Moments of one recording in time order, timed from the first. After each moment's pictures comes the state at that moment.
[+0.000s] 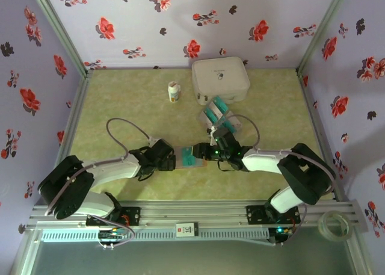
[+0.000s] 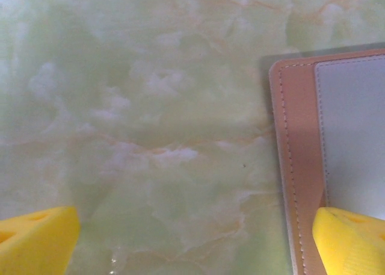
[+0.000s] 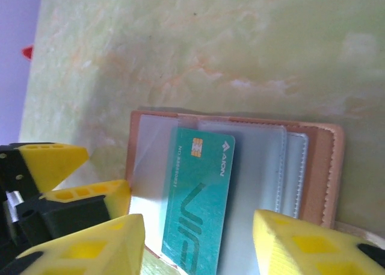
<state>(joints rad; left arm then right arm) -0.84 1.37 0.57 -0.35 -0.32 -0.71 0.75 1.51 0.58 0.21 -0.28 0.77</state>
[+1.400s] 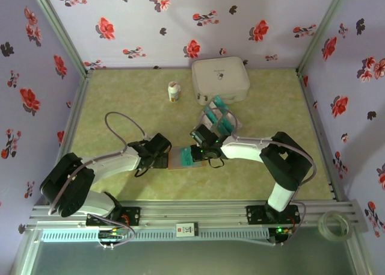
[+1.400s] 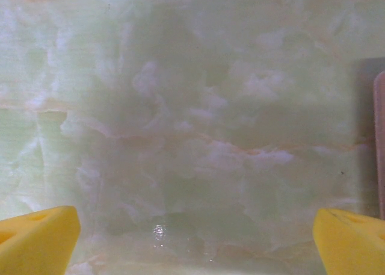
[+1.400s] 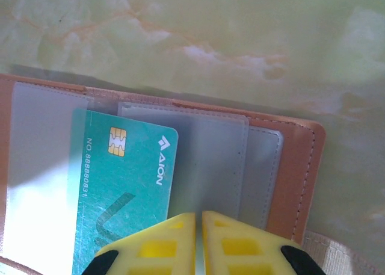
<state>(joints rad) -0.77 1.41 0.67 -0.56 -0.37 -0.67 0.88 1.73 0.93 -0.27 -0.06 0.62</state>
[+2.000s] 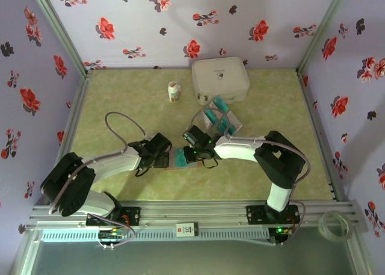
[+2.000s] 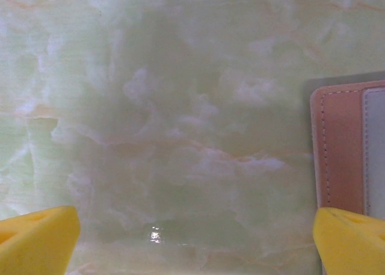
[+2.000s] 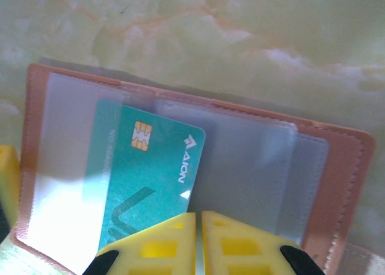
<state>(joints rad) -0.77 1.41 0.67 -0.53 -0.36 -0.67 0.94 1.78 1.00 -0.29 -0.06 0.62</state>
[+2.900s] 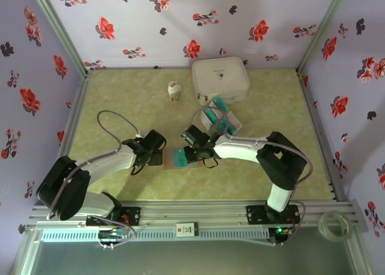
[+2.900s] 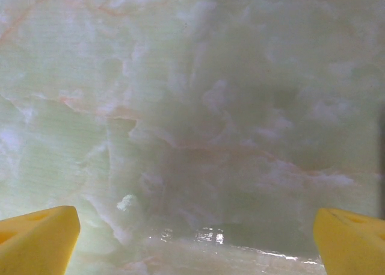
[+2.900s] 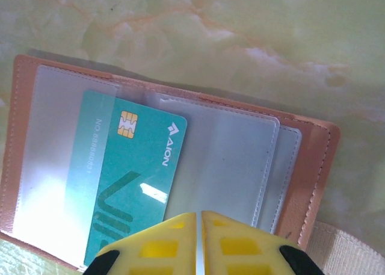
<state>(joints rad) -0.70 1.38 0.68 -0.62 -0.40 -0.67 0.95 1.77 1.03 -0.37 0.00 0.61</state>
